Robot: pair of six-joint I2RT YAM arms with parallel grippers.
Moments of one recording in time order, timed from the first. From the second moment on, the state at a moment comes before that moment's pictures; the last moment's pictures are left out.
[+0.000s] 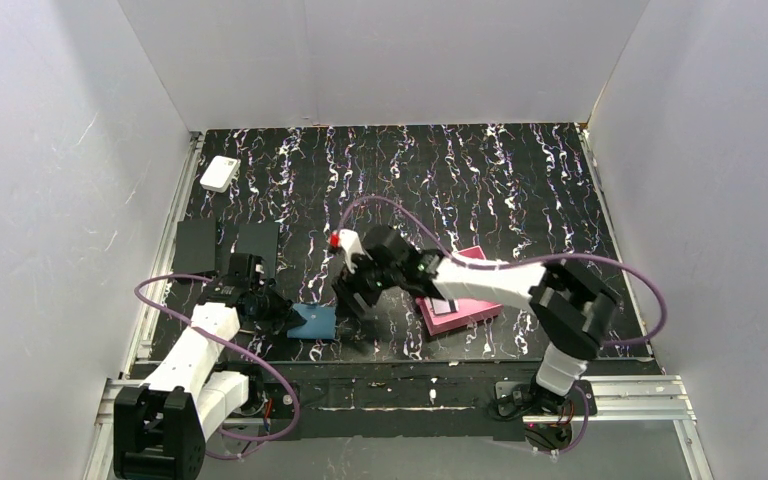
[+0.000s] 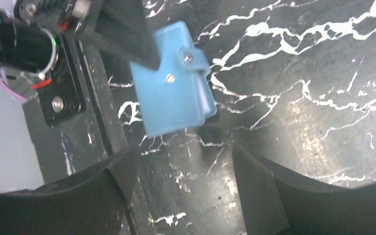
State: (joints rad) left arm -0.09 0.97 0.46 -0.73 0.26 -1.01; right arm 1.07 1.67 1.04 -0.01 -0.35 0.13
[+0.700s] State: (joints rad) left arm -0.09 1.00 0.48 -0.74 0.23 -1.02; right arm 1.06 1.98 1.41 -0.22 -0.50 0.03
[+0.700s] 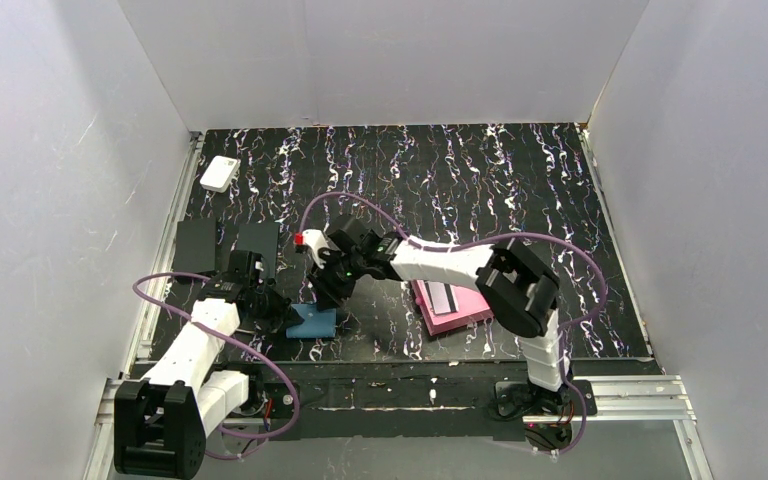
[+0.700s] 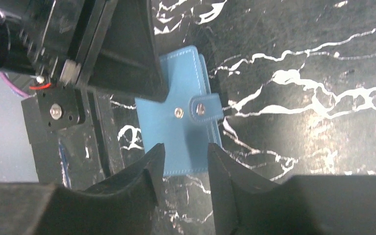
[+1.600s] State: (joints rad) left arm -0.09 1.01 0.48 -0.72 0.25 -1.00; right arm 1.07 2.09 1.58 -0.29 -0.51 -0.03
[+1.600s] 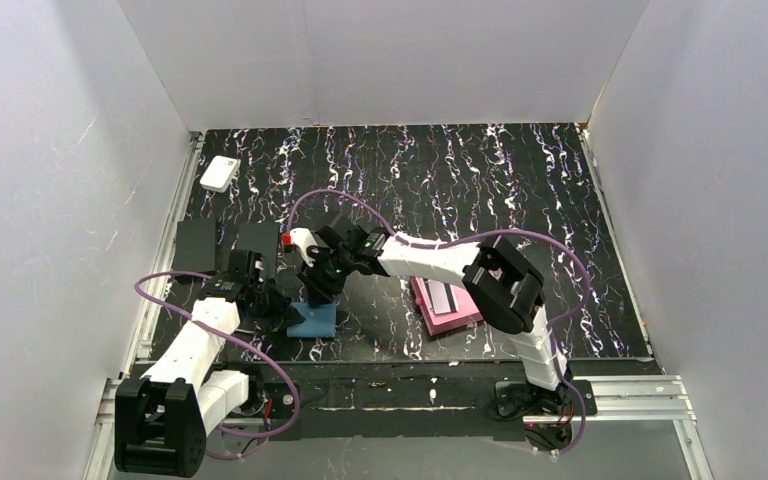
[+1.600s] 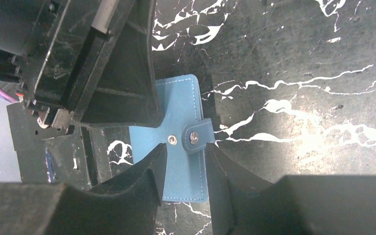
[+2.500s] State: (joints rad) left arm -0.09 1.20 0.57 -0.67 0.34 -0.87; right arm 1.04 1.93 1.28 -0.09 -0.47 0.11
